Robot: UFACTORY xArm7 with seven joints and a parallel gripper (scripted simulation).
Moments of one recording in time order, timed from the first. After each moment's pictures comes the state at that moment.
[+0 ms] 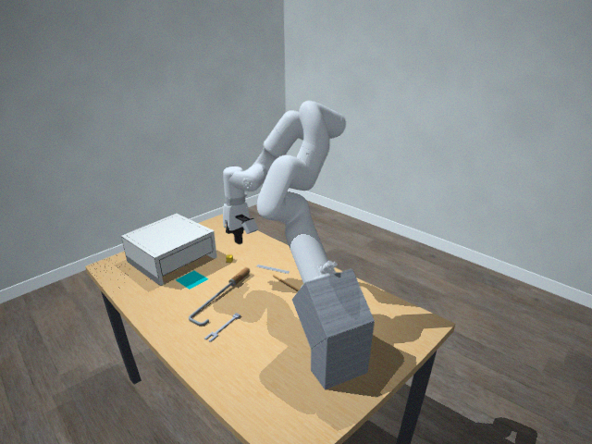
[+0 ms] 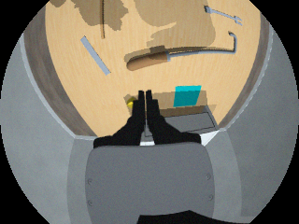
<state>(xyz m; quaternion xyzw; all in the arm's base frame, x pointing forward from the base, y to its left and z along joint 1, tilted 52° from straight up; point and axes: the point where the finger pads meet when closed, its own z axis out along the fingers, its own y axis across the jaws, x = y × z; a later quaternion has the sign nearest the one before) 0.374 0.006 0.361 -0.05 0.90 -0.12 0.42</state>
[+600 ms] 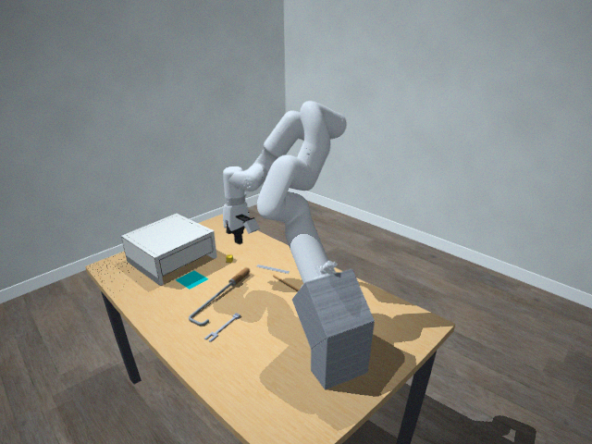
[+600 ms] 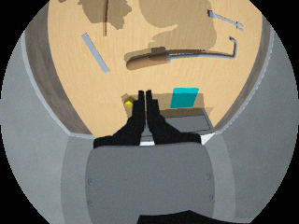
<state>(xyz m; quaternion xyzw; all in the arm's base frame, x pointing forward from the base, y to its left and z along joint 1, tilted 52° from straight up) 0.373 0.006 0.360 -0.08 0.90 -0.14 0.42</state>
